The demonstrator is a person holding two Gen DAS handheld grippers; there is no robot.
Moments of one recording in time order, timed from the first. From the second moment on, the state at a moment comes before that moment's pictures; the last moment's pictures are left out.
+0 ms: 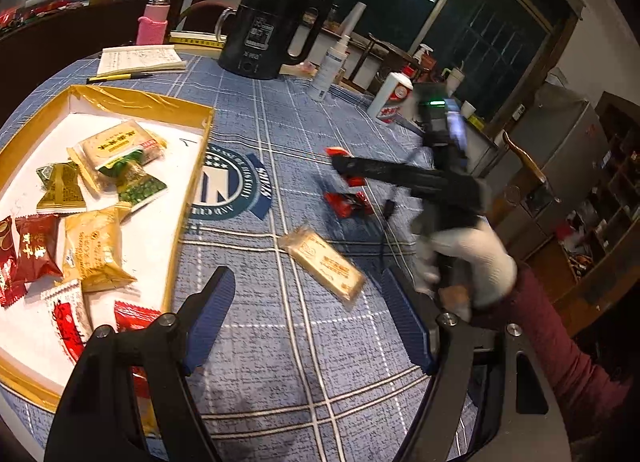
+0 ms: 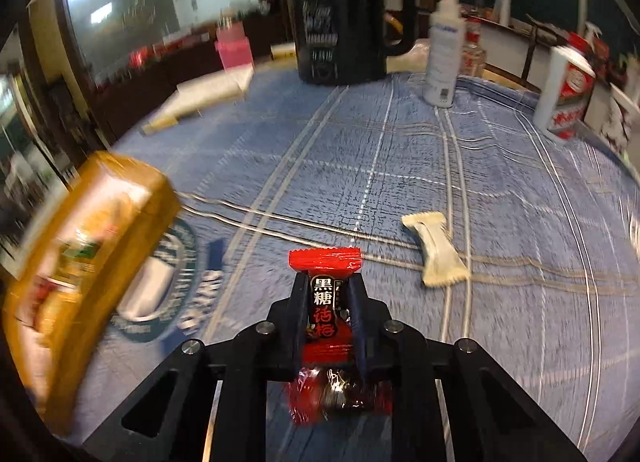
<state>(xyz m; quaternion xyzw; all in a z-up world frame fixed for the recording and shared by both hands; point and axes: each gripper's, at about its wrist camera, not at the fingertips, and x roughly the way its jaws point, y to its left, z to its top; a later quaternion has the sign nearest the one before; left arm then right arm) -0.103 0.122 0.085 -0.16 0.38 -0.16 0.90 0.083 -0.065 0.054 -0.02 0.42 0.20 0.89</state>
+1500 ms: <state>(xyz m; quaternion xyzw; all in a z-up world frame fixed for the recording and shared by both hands) -0.069 0.059 0.066 -0.06 0.38 -0.09 0.92 0.025 -0.177 0.023 0.18 0.38 0.19 0.89</state>
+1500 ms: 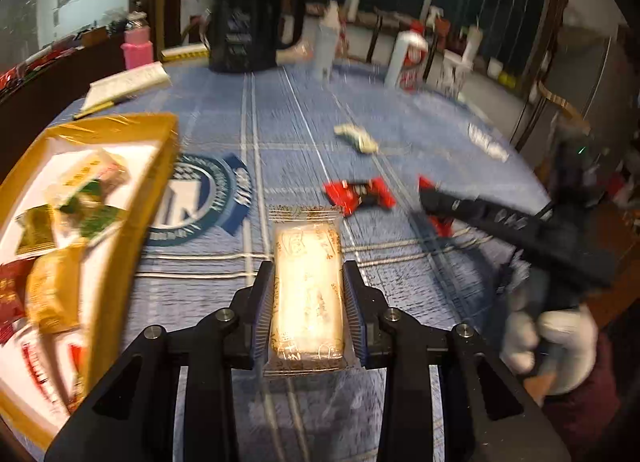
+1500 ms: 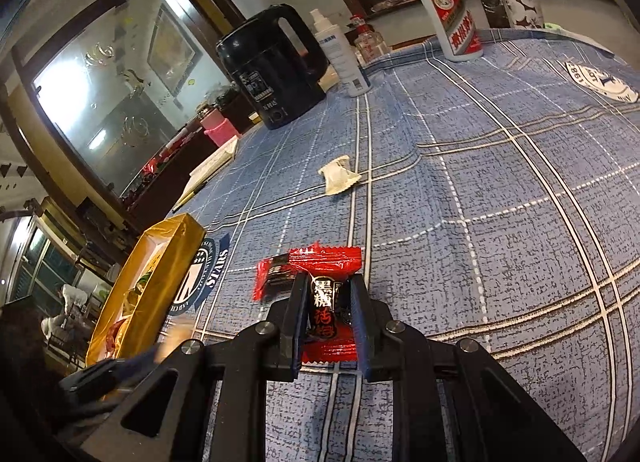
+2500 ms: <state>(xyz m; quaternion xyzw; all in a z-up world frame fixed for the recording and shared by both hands) -0.141 0.293 0.069 -0.22 0.30 0.03 0.93 -0.030 0.072 0.098 0.04 0.39 0.36 0.85</state>
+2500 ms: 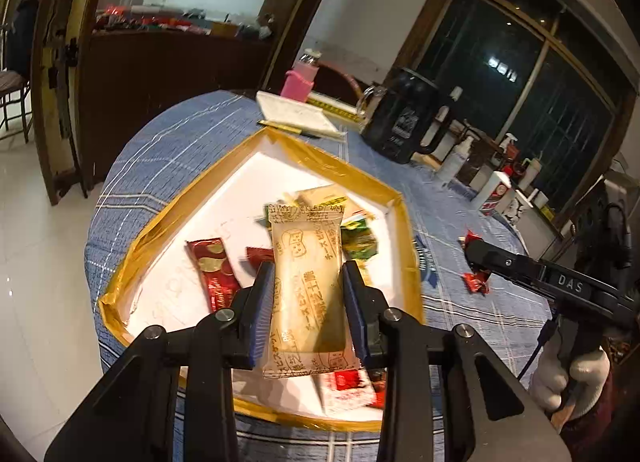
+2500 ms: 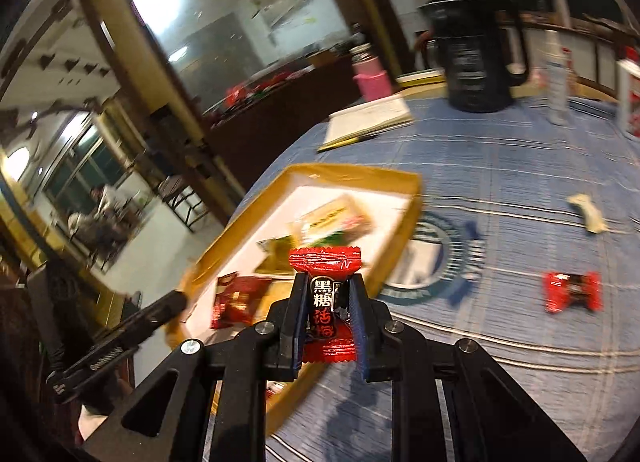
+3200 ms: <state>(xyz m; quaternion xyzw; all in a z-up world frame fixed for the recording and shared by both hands) -0.161 0.308 0.077 -0.27 0.27 0.02 0.93 -0.056 0.146 0.054 0.00 0.44 0.41 0.80</state>
